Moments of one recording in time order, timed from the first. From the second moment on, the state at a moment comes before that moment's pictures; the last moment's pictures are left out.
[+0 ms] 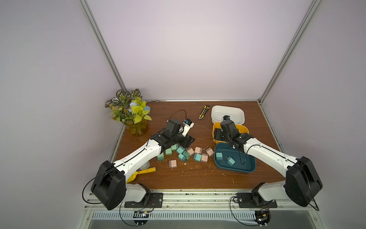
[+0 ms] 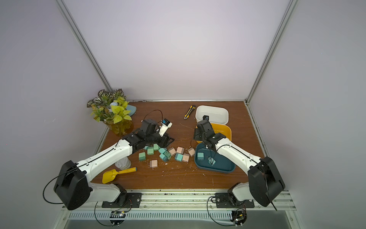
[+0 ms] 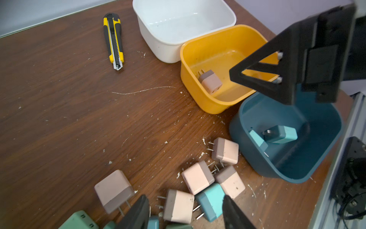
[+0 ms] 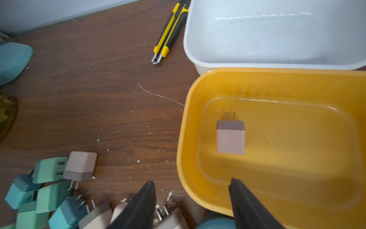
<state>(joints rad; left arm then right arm) -0.59 1.34 0.95 -0.34 0.27 0.02 0.62 1.39 0.94 -0.30 0.31 0.55</state>
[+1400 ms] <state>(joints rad) -0.61 1.33 0.81 -0.40 0.18 0.19 0.85 0.99 0.46 0.11 -0.11 0.25</state>
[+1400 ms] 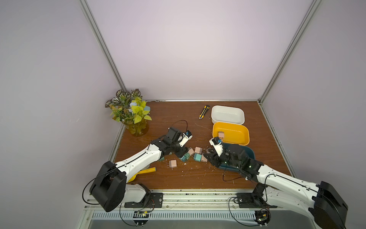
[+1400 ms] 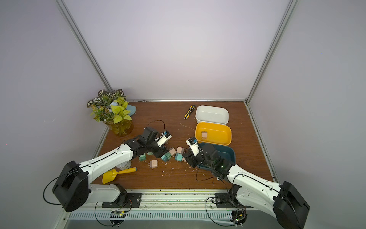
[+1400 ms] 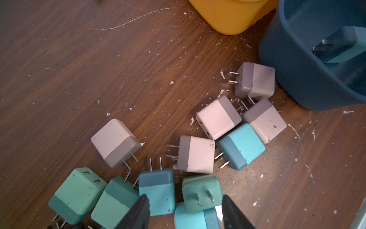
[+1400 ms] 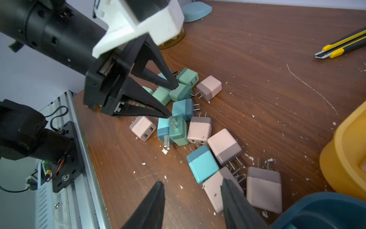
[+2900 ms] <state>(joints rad) -0.68 1.53 0.89 -0.45 0.14 0.12 0.95 1.03 0.46 0.21 0.00 0.22</state>
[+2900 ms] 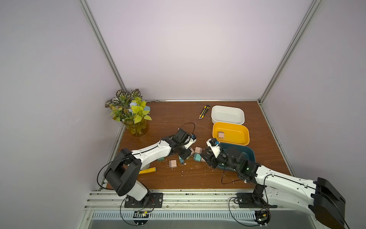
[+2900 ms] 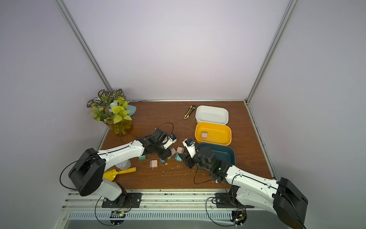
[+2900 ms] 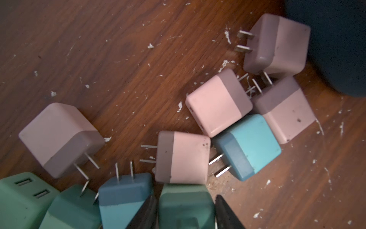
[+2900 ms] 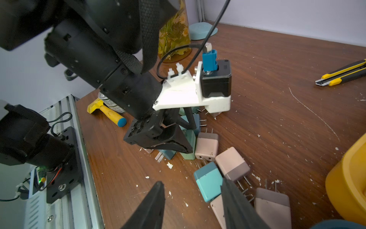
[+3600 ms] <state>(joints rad) -0.68 1.53 0.89 -0.48 0.13 0.12 0.95 1.04 0.47 0.24 0.06 0.23</state>
